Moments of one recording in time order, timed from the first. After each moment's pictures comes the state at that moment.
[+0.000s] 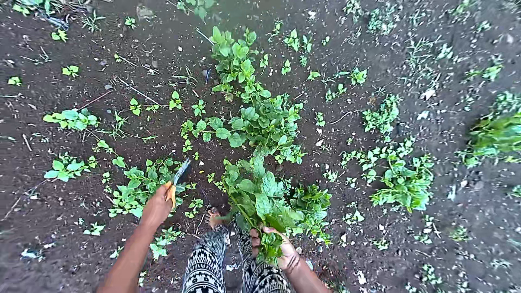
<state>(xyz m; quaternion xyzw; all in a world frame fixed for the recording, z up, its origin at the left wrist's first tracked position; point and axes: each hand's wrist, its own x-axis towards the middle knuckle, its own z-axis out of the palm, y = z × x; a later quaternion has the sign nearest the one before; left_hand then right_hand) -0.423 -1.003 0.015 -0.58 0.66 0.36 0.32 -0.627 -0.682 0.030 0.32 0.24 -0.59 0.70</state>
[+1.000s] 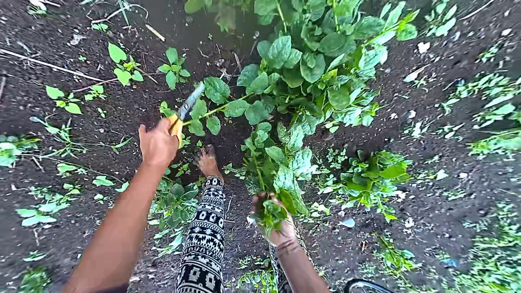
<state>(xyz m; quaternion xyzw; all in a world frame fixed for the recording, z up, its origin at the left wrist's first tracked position) -0.583 -1.164 -0.216 -0.45 0.80 0.20 0.34 -0.605 -0.823 -0.159 0.49 0.23 -0.73 0.42</state>
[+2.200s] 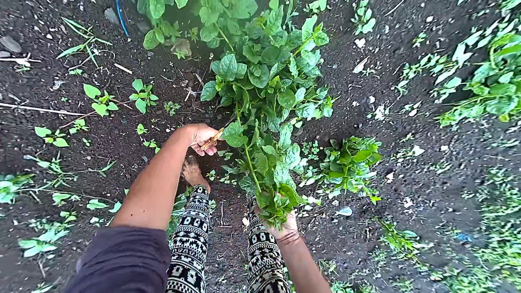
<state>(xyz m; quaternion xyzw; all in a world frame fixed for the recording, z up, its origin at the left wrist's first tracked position) -0.760 -1.078 -0.229 -0.39 0.49 0.45 0.64 -0.651 -0.760 -0.143 0.52 0.22 -0.75 0.34</state>
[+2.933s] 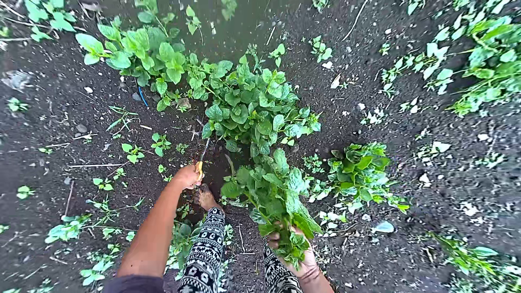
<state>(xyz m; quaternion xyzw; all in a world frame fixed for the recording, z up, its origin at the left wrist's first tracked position) -0.722 -1.096 -0.201 -0.44 0.62 0.35 0.56 -0.661 -0.720 -0.101 0.44 0.09 -0.81 0.38</state>
